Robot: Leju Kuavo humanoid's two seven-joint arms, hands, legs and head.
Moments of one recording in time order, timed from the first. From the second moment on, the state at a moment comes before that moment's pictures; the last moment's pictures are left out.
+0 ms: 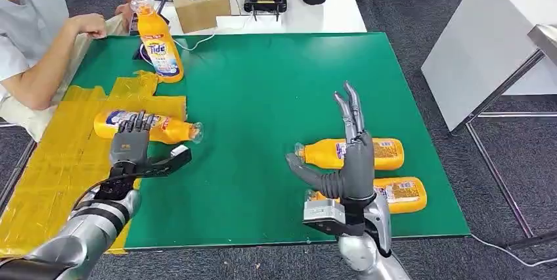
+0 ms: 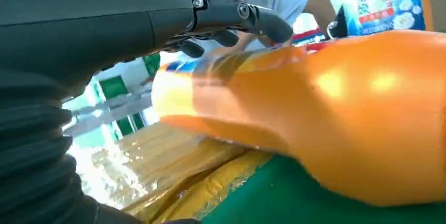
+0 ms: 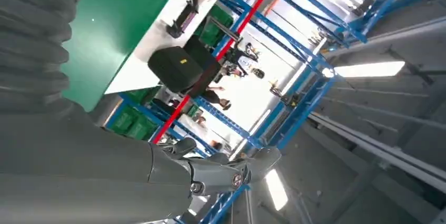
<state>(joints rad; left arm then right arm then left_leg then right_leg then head) -0.65 0.10 -0.24 -0.43 -1.45 0.61 0.21 -0.10 0.03 0.47 -1.70 0.63 -0.54 -0.31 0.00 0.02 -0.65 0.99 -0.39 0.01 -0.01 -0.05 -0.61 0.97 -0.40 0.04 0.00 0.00</state>
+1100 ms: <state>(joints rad) -0.13 -0.04 -0.26 -1.53 -0.69 0.46 -0.33 -0.24 -0.31 0.35 -1.30 1.12 -0.11 0.03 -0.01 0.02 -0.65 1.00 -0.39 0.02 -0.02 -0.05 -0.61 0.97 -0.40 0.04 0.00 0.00</state>
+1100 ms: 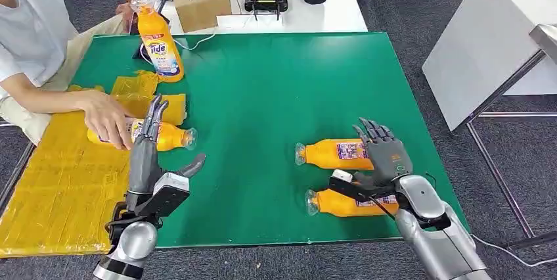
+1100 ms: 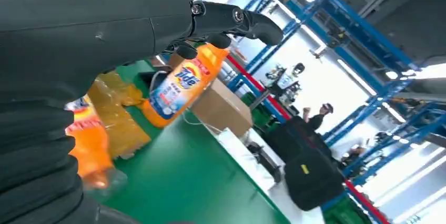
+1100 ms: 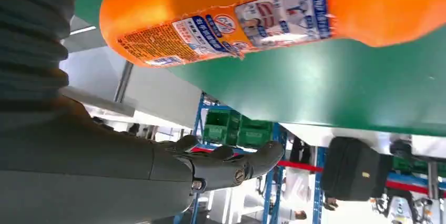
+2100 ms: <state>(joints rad) -0.16 -0.05 -0.34 -1.53 -0.66 0.47 -0.36 -0.42 -0.25 0.33 -0.92 1.12 -0.16 0.01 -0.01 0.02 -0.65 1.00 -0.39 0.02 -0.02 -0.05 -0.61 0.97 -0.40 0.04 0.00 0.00</state>
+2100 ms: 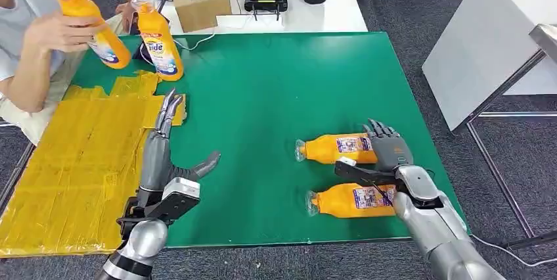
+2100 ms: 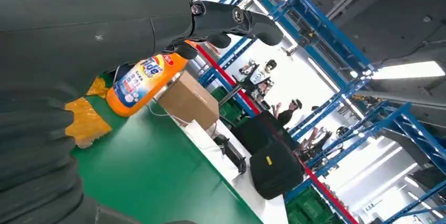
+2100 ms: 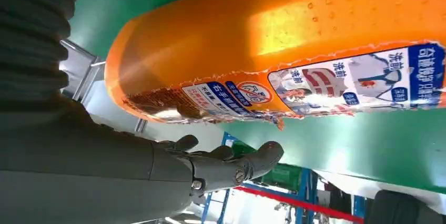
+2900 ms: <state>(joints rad) -0.24 -0.06 -0.40 -1.47 -0.54 0.45 -0.40 -0.60 -0.17 0.34 -0.56 1.17 -0.18 0.05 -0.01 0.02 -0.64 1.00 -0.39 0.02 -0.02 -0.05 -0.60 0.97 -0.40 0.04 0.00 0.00</state>
